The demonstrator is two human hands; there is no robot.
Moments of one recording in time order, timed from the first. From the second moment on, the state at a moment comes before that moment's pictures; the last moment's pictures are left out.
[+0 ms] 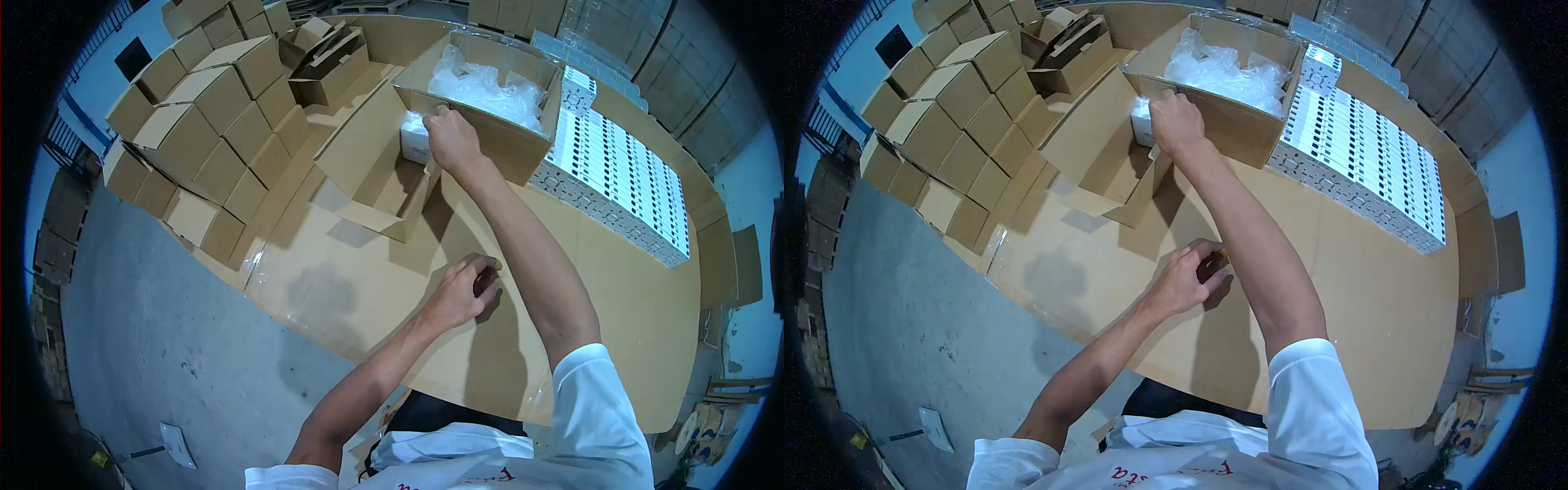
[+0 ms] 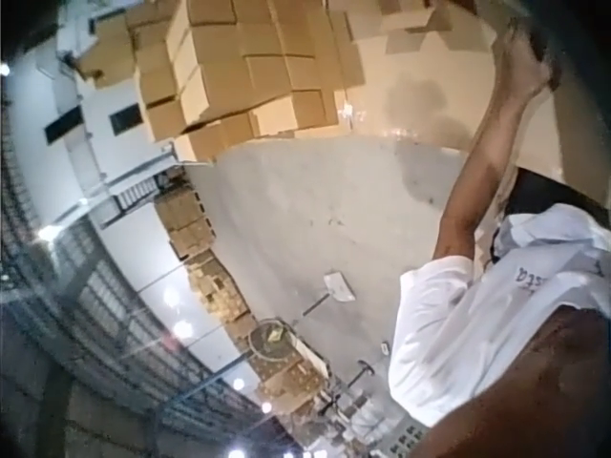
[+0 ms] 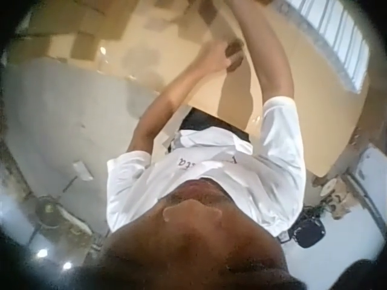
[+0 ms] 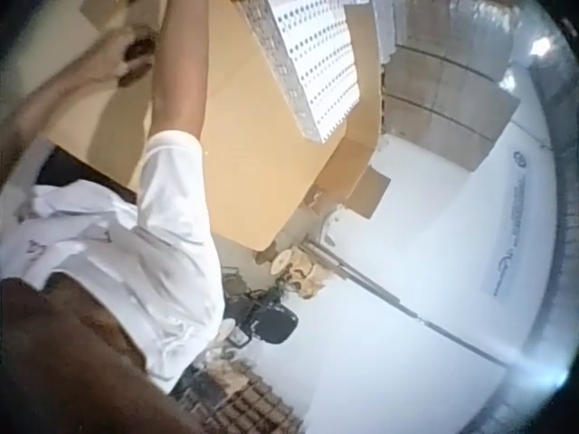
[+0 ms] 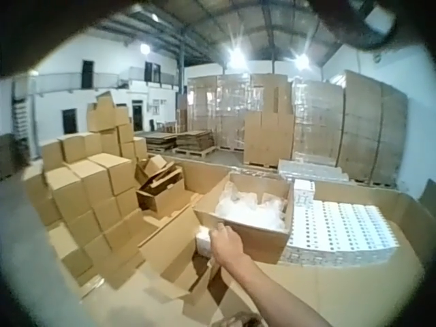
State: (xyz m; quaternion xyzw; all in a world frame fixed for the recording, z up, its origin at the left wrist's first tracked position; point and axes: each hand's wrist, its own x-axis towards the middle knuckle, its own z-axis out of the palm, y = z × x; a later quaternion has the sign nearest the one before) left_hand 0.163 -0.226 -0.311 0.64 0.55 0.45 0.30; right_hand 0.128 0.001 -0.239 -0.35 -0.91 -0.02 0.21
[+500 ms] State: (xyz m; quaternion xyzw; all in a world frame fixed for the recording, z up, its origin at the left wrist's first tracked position) left_hand 0.194 -0.181 -0.306 0.66 0.51 0.45 0.33; right_hand 0.228 0.044 -0.170 -0.28 -0.90 0.03 0.34
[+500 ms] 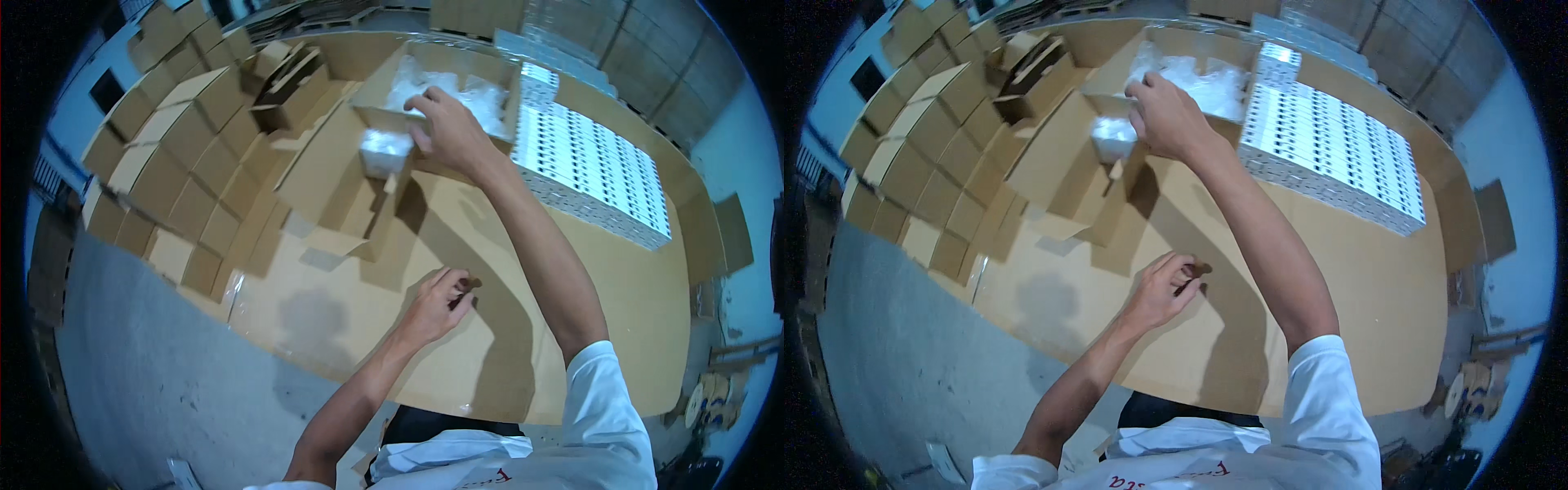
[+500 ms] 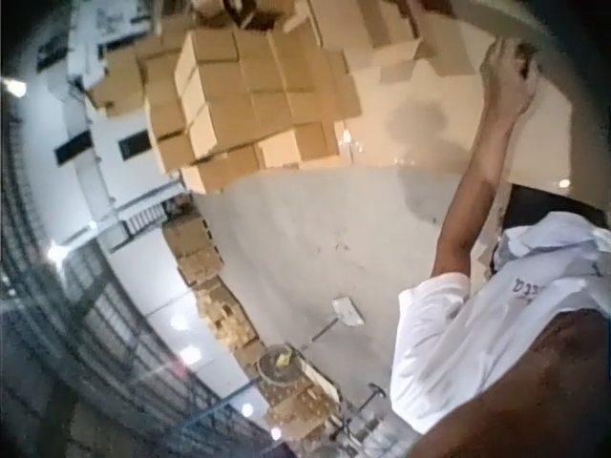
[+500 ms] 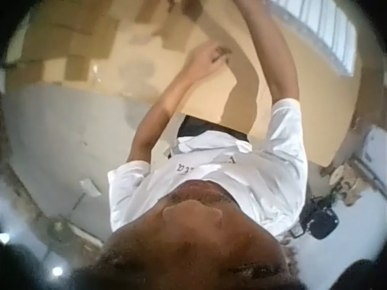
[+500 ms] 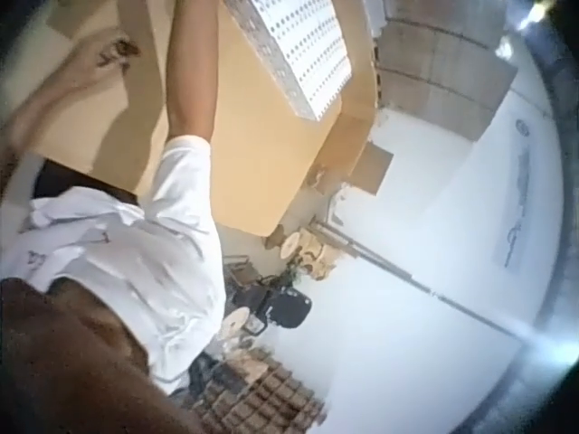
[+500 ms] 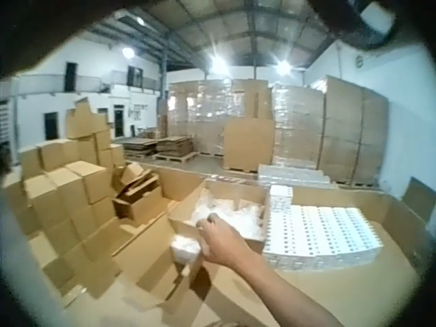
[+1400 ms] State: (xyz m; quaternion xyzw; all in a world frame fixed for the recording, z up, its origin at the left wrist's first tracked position) left_hand 0.226 -0.108 -0.272 0.63 0.54 0.44 0.34; right_hand 0.433 0.309 -0.161 -0.54 -0.77 -0.05 0.33
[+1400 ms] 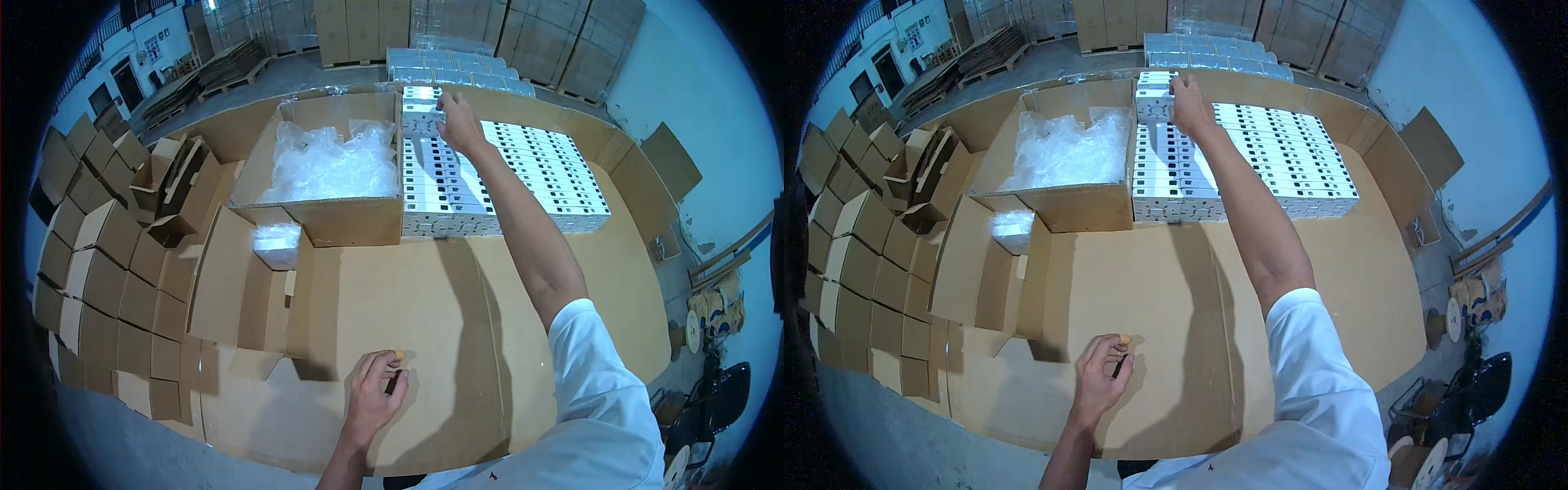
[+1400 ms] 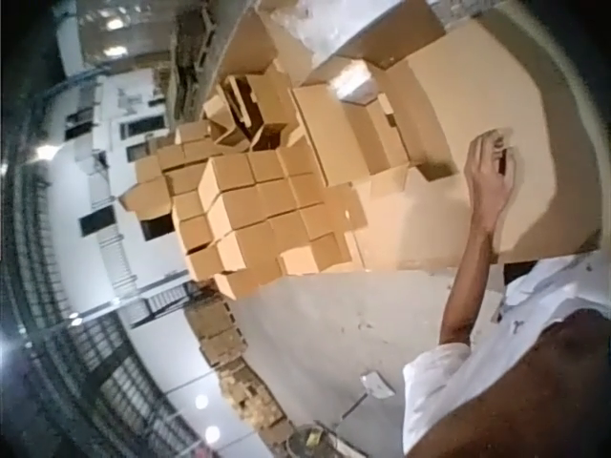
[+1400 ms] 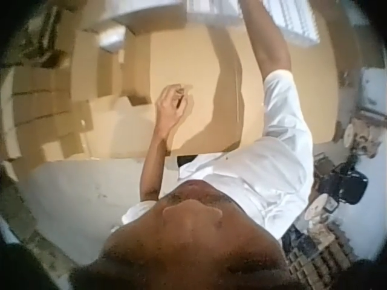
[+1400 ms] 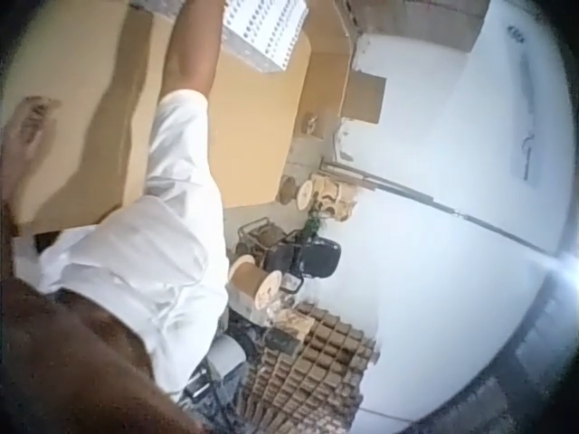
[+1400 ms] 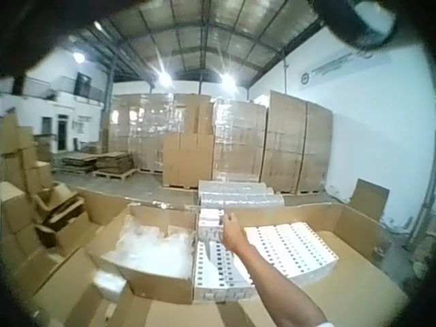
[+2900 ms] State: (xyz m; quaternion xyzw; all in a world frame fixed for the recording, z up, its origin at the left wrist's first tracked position) left_hand 0.236 -0.181 -0.319 0.42 0.42 0.55 0.59; right_hand 0.456 -0.177 -0.282 -0.37 -0.80 0.22 0.43
